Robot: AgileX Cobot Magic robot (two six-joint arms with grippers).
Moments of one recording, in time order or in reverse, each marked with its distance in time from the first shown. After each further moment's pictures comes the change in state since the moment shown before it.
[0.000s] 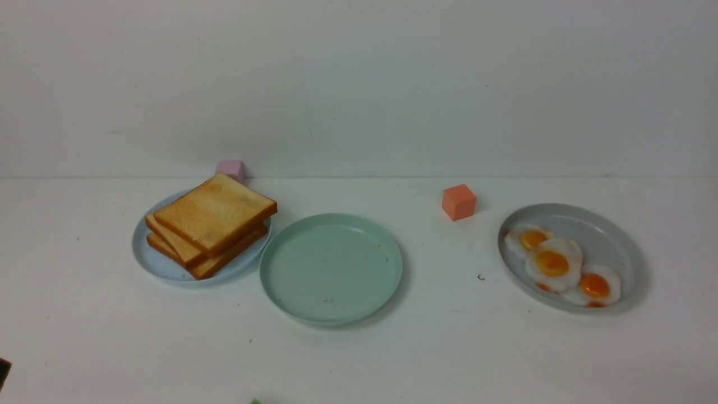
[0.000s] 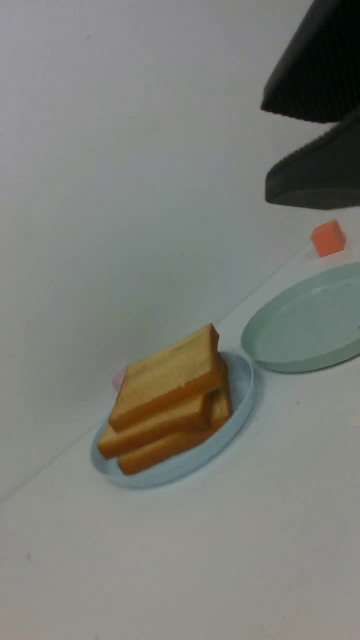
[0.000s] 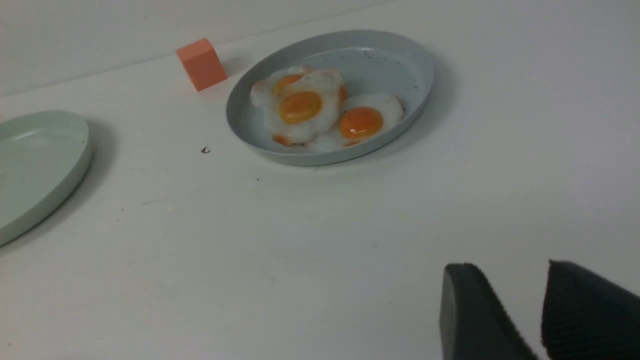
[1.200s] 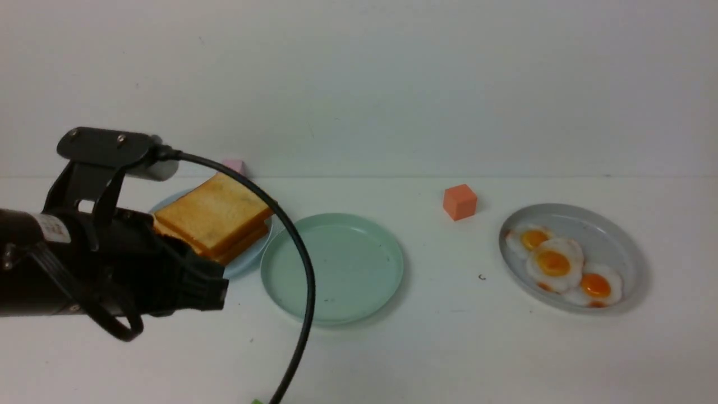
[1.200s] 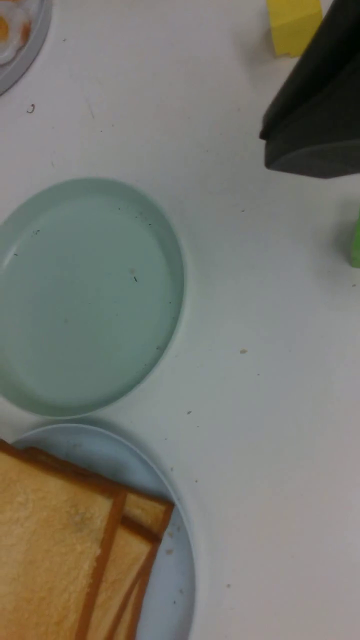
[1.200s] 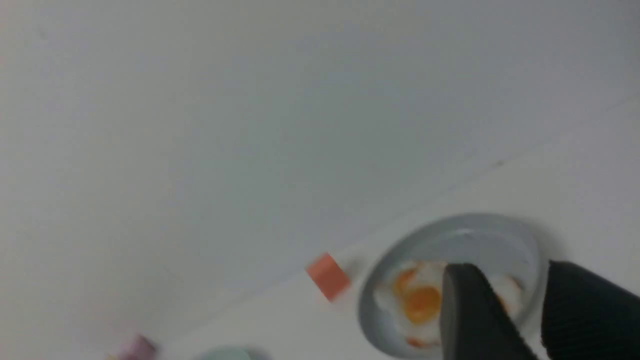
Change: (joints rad) right arm 0.000 0.000 0.014 0.152 -0.414 0.197; left arm -0.299 1.133 -0.744 0.114 0.374 0.713
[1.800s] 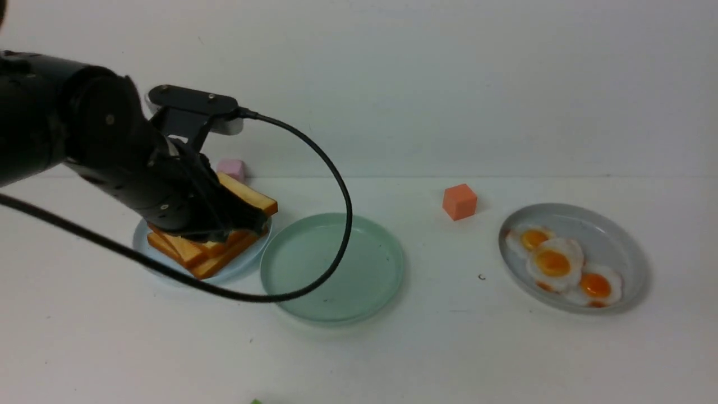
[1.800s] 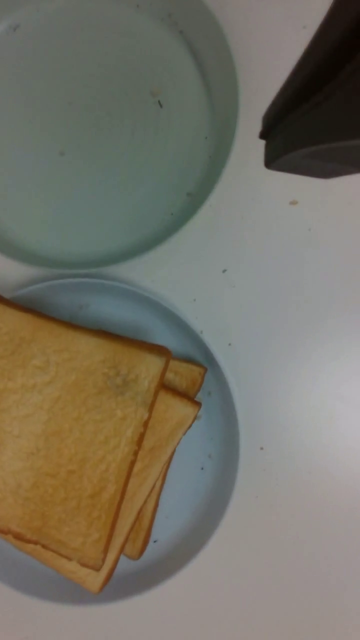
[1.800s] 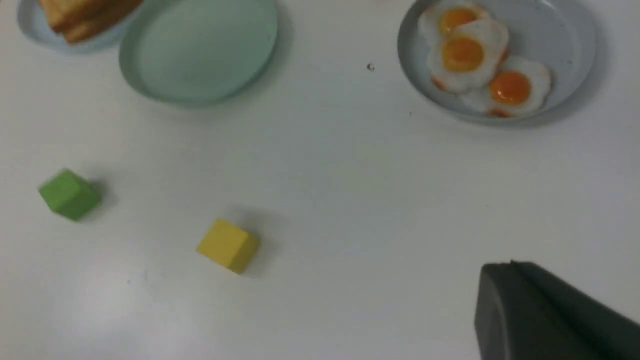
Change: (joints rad) right arm 0.367 0.646 -0.955 -0.138 1.141 -0.287; left arm 0.000 0.446 -0.390 0.388 0.176 -0.270
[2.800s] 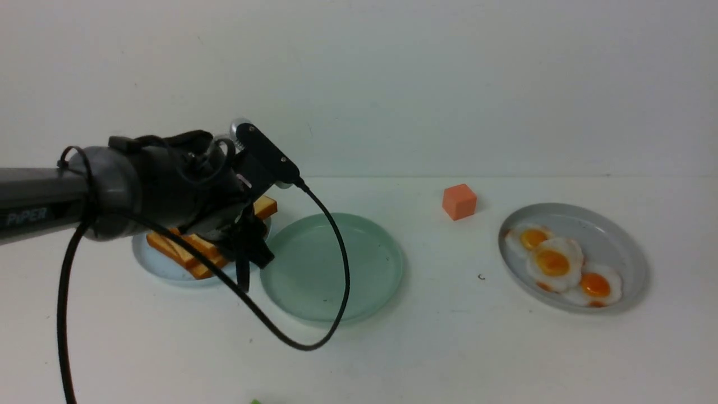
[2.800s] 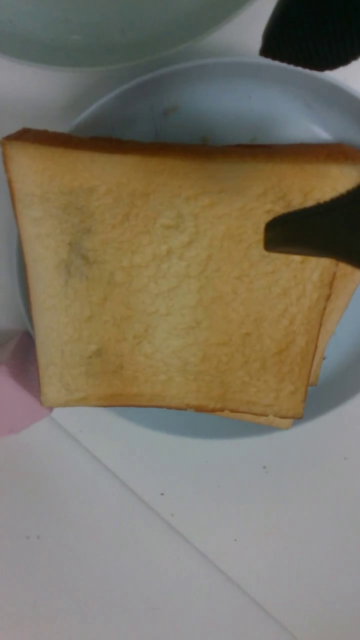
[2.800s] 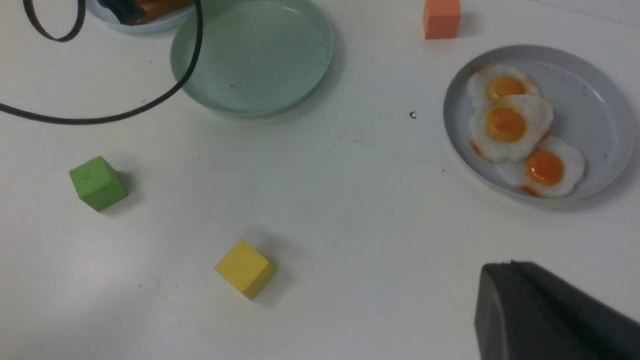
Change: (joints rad) right arm 0.118 0.061 -0.043 -0.033 -0.101 -0.040; left arm -0.088 0.290 -0.011 0.796 -0.204 -0.342
